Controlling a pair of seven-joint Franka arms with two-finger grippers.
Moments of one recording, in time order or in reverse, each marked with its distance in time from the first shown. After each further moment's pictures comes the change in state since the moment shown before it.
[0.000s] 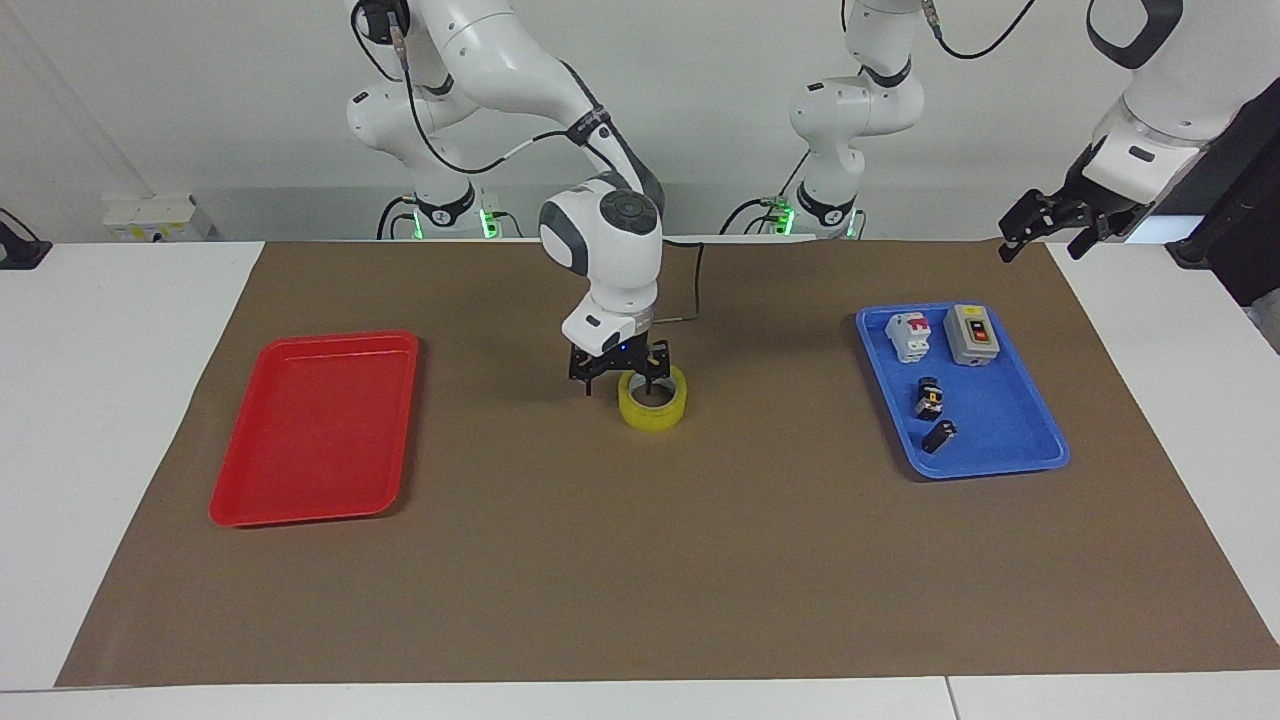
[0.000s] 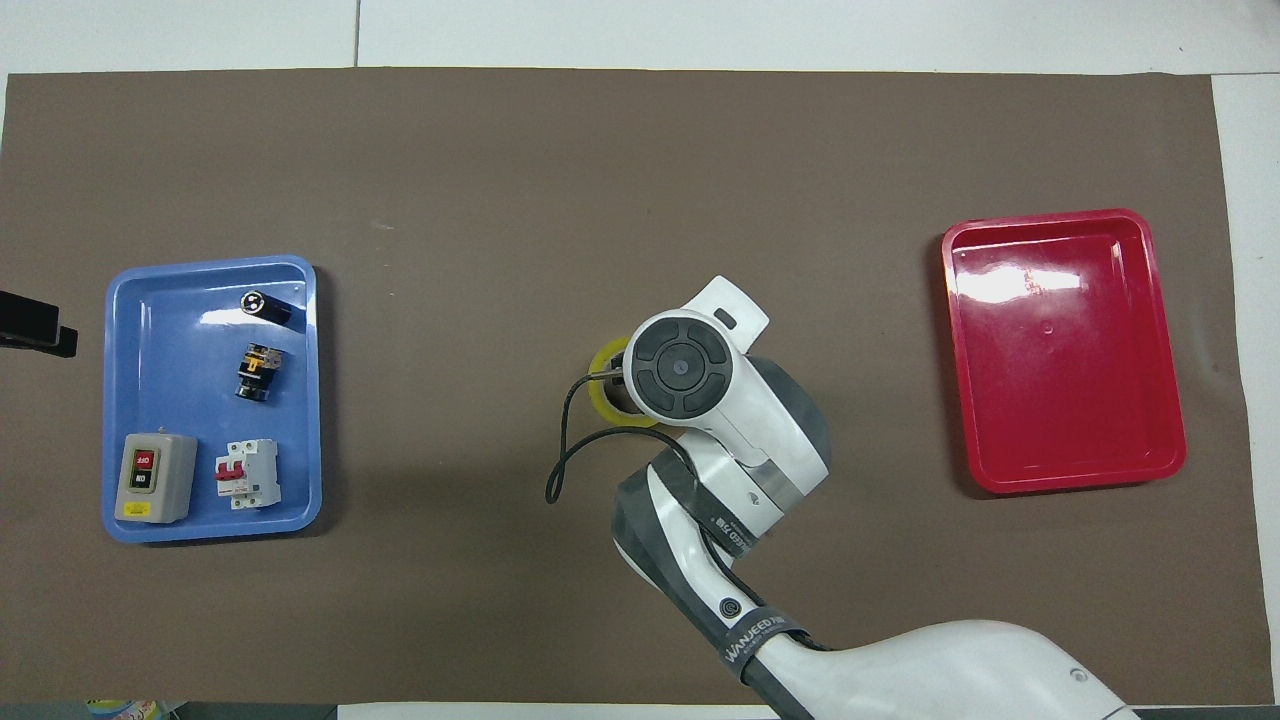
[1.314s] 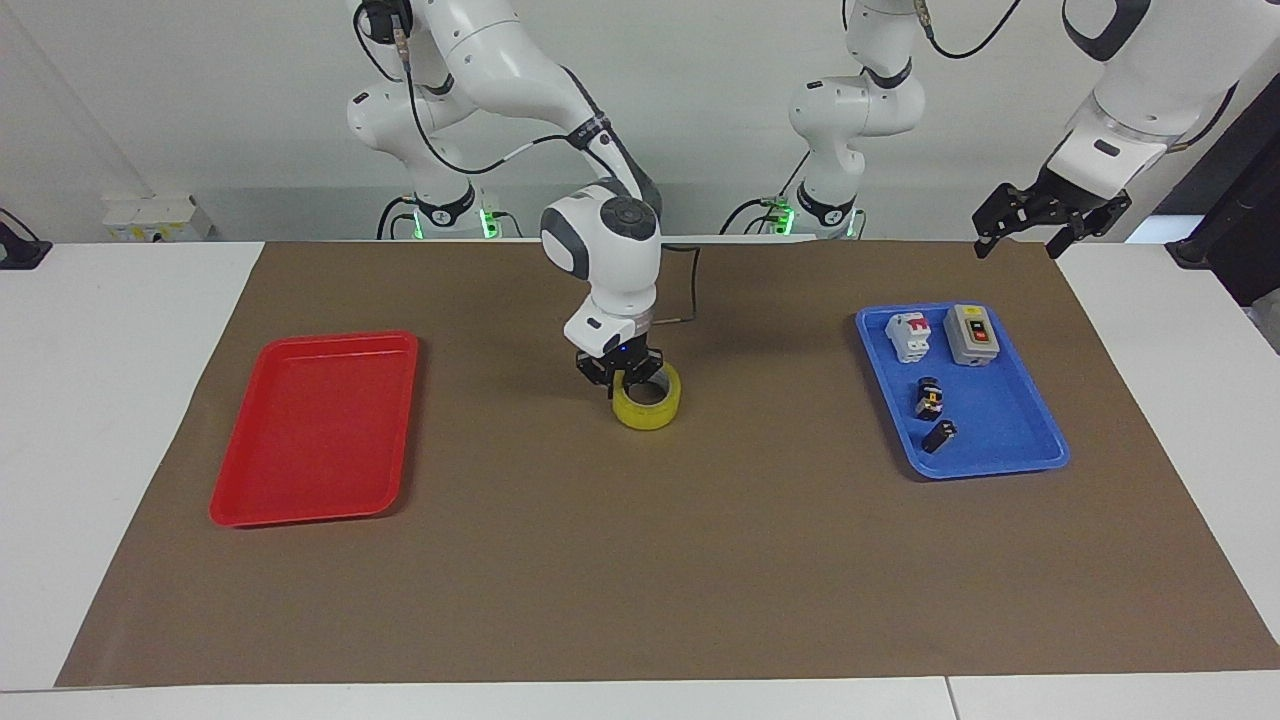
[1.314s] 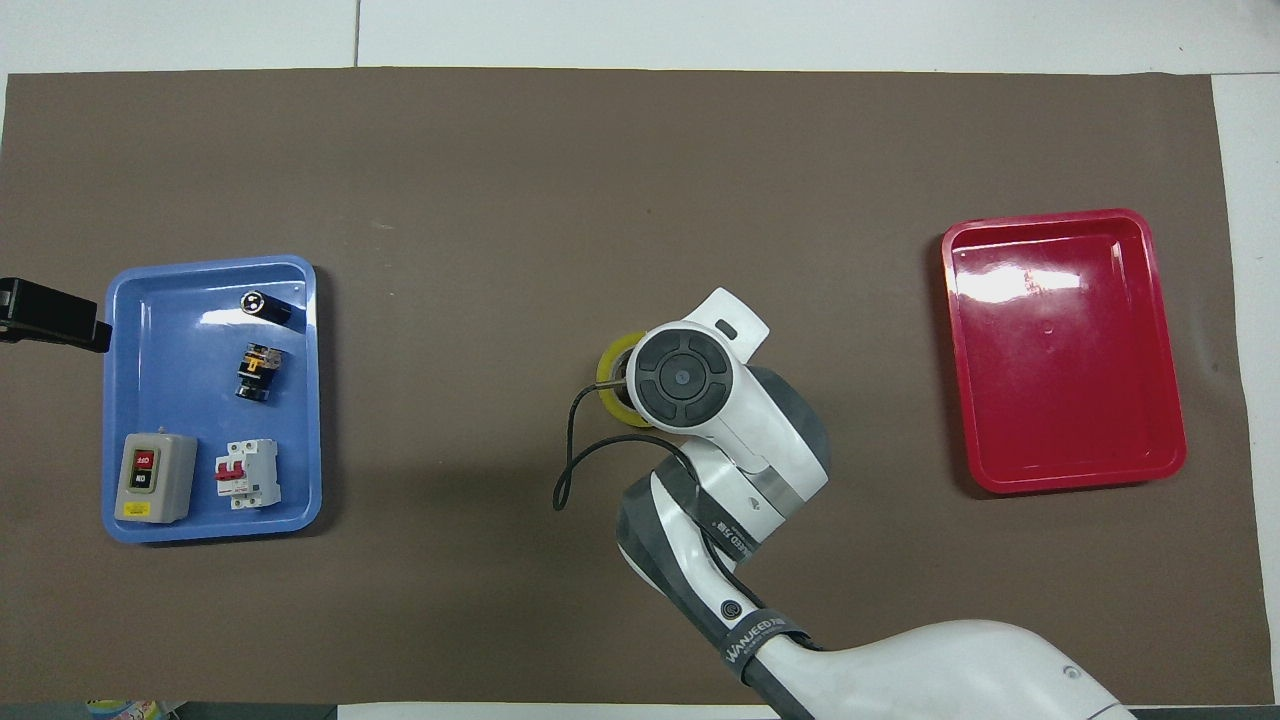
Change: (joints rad) left arm -0.061 0.013 0.002 0.047 0.000 -0.025 -0.003; right arm -0.008 -0.002 -0.003 -0.007 0.000 -0.014 0.001
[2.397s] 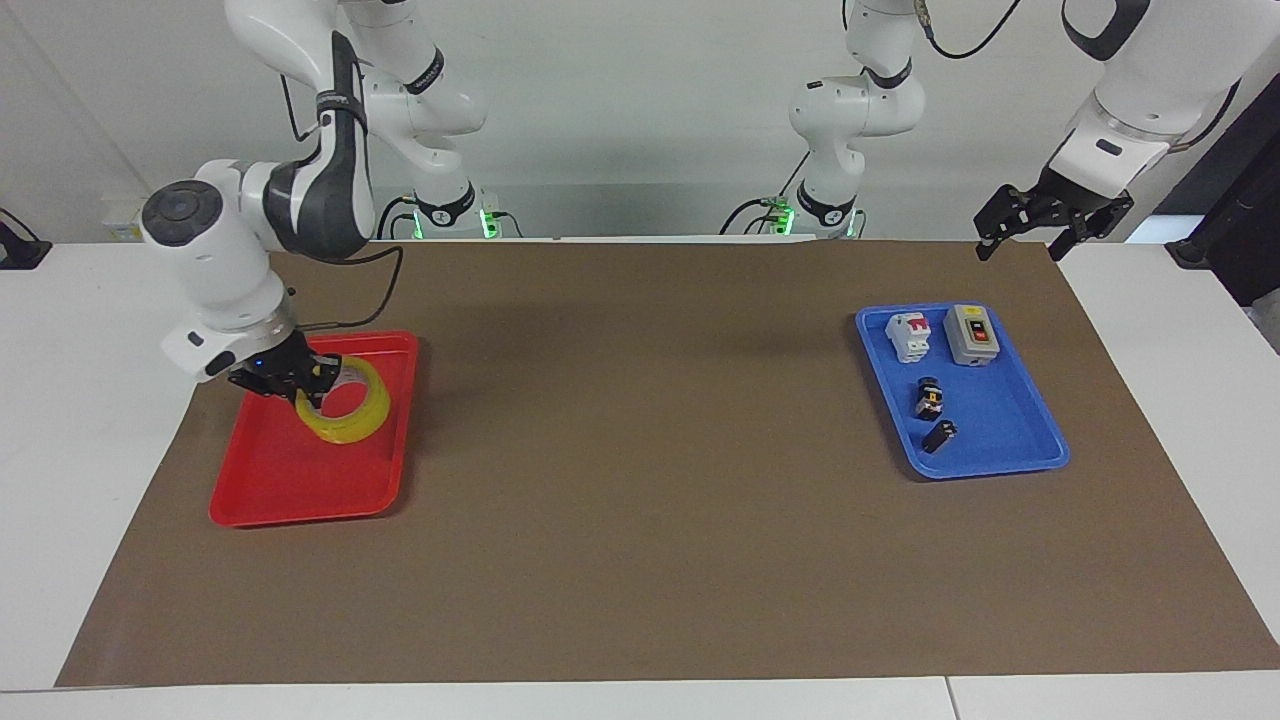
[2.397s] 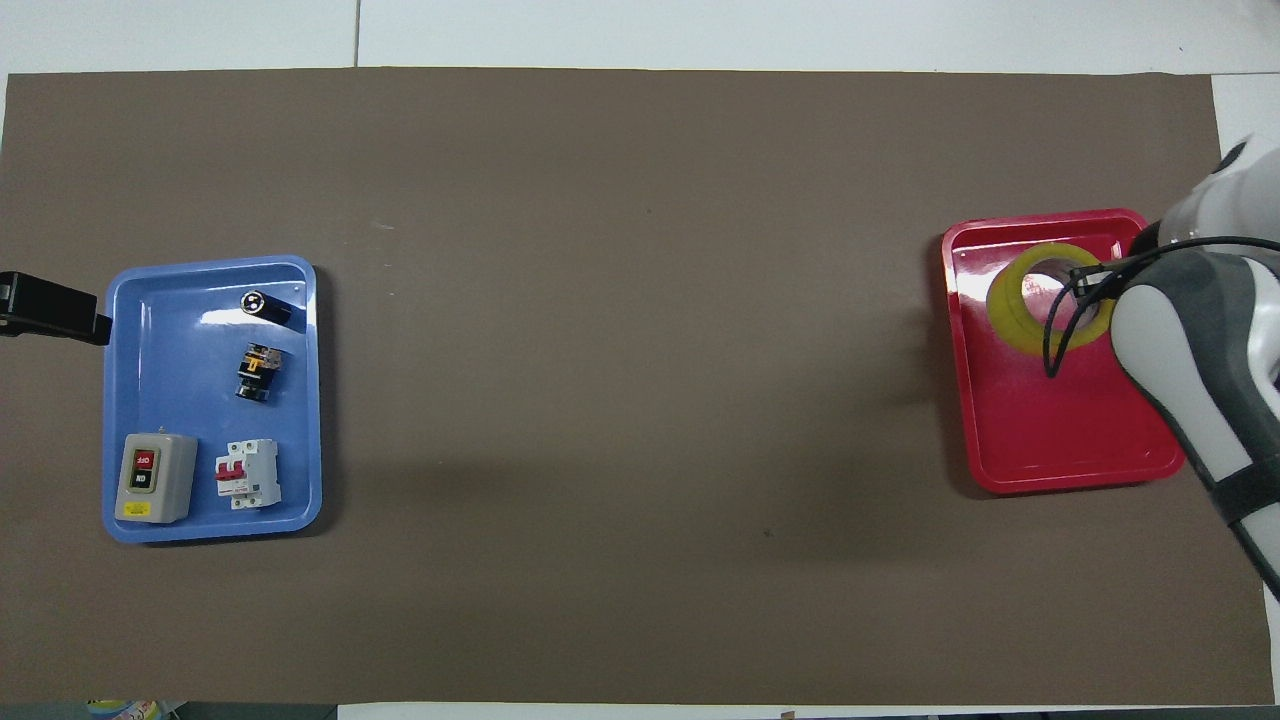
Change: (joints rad) left arm -0.002 0.000 0.001 0.000 0.000 0.014 -0.006; right arm -0.759 -0.197 -0.015 -0.054 0.116 -0.163 -0.944
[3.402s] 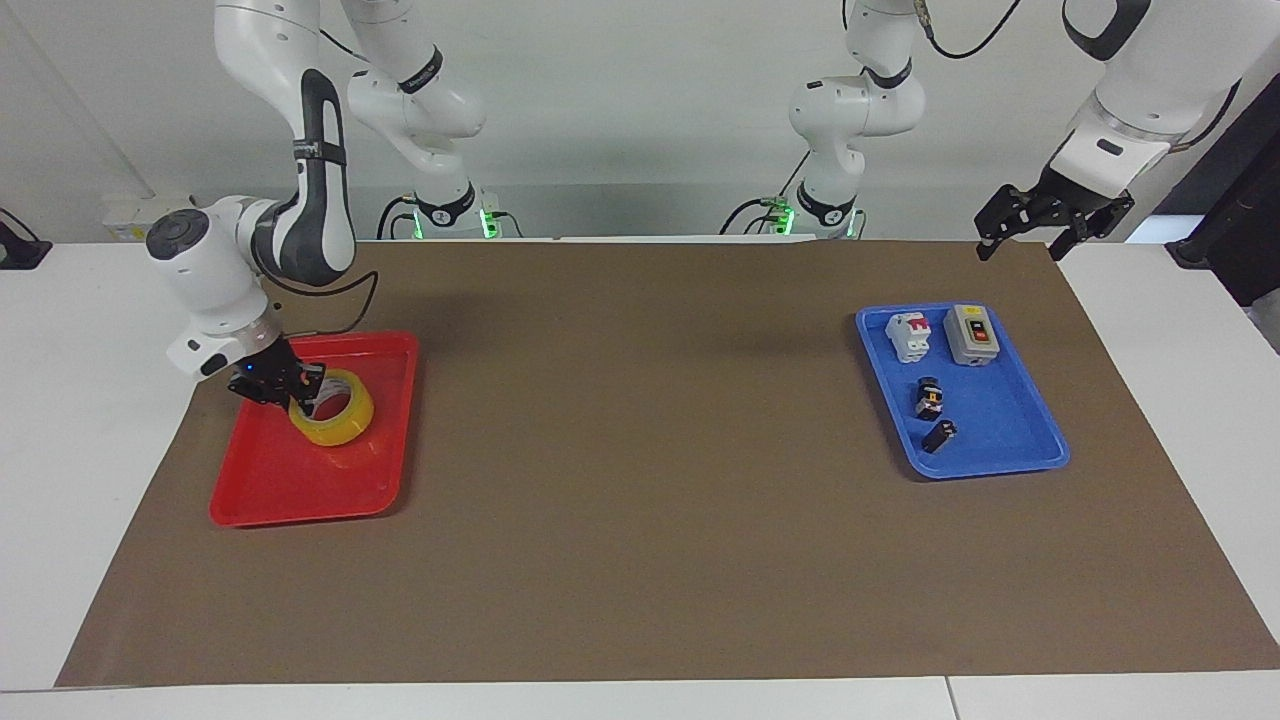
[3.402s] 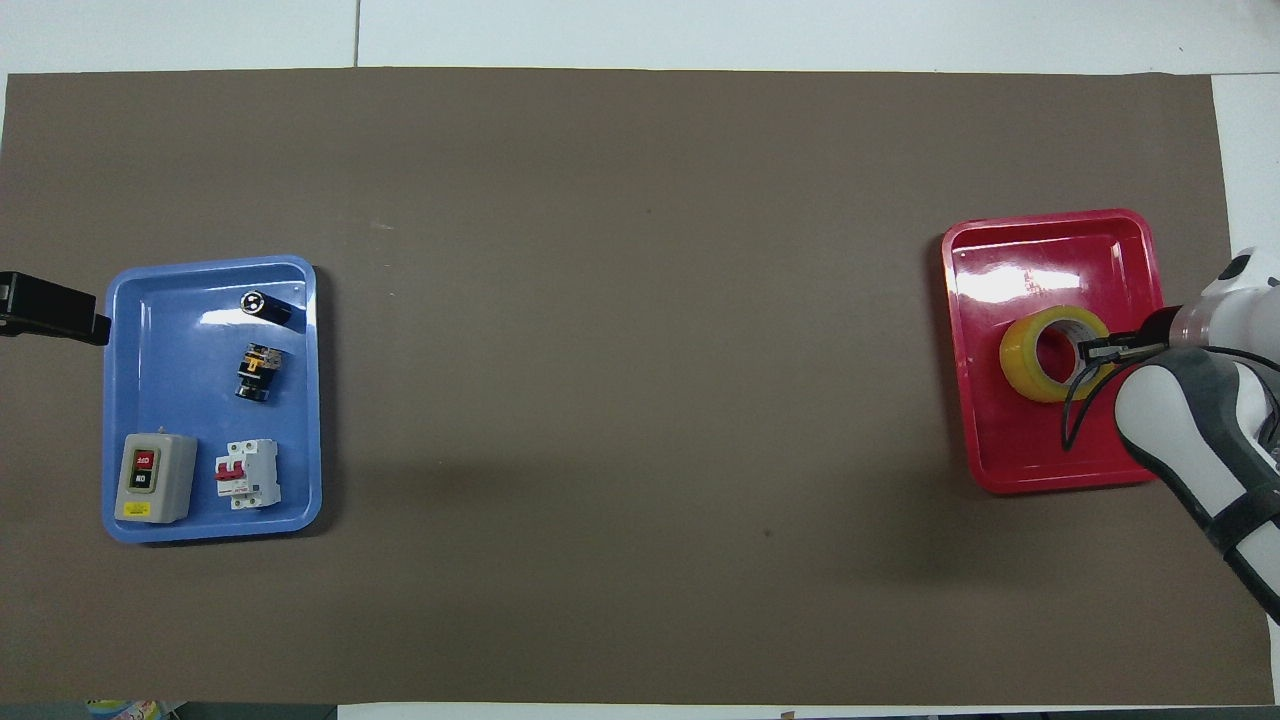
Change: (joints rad) left arm 0.000 0.000 0.000 0.000 0.000 0.000 0.000; right arm -0.091 -0.017 0.002 -0.294 0.041 0.352 -0.129
